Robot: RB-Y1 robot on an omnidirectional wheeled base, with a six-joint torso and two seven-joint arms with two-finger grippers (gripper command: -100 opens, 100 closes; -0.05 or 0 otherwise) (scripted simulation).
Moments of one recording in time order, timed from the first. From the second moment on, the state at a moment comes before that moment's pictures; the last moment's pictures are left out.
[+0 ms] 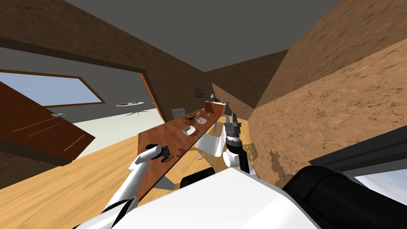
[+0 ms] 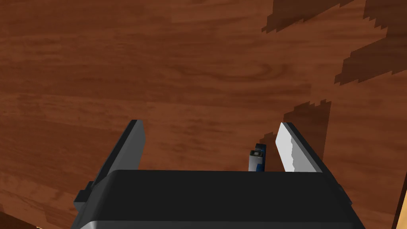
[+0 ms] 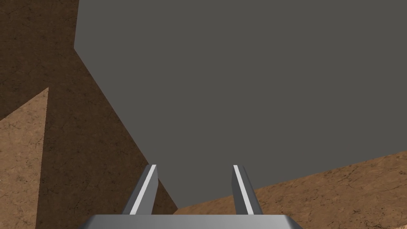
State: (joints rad) left arm -0.32 0.31 0.16 -1.05 0.45 0.95 0.29; right arm 0.48 0.04 0.06 -2.33 -0.06 -0.60 0.04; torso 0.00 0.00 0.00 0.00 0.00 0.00
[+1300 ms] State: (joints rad) left arm -0.45 0.40 0.10 -0.80 0.48 1.19 0.34; right arm 0.48 0.04 0.06 -2.33 -0.06 -0.60 0.04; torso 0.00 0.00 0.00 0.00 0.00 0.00
